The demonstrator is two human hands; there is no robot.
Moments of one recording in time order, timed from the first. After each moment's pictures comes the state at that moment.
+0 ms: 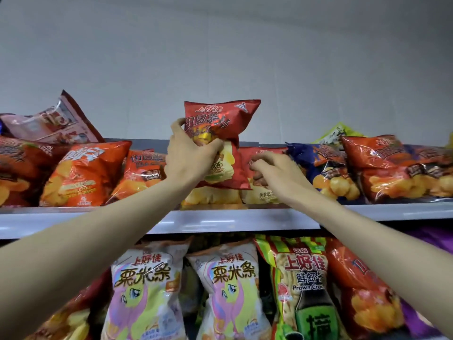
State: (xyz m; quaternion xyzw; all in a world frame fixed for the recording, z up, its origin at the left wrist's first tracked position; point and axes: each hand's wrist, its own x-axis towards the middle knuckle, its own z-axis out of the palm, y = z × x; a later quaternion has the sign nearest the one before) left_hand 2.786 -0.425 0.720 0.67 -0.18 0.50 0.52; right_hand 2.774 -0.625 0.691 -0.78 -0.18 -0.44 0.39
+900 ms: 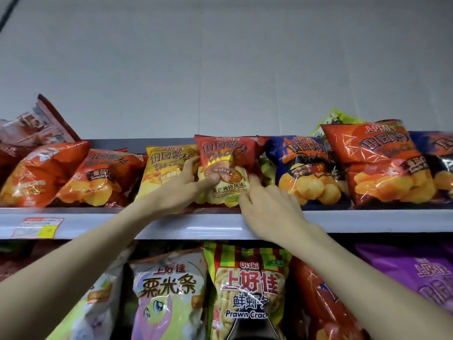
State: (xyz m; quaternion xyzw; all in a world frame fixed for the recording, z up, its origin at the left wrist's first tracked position) left_hand 2.849 -0.525 0.688 0.83 -0.25 0.32 0.38; right_hand 2.812 -0.737 0.650 -0.89 -0.10 -0.44 0.11
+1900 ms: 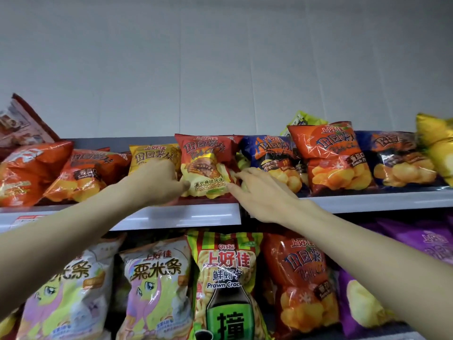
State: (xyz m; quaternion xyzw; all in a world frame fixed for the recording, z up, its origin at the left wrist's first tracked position) left_hand 2.781 -0.527 0.698 0.90 -0.10 0.41 0.05; right_hand 2.780 -0.776 0.658 -0.89 -0.17 -0.42 0.07
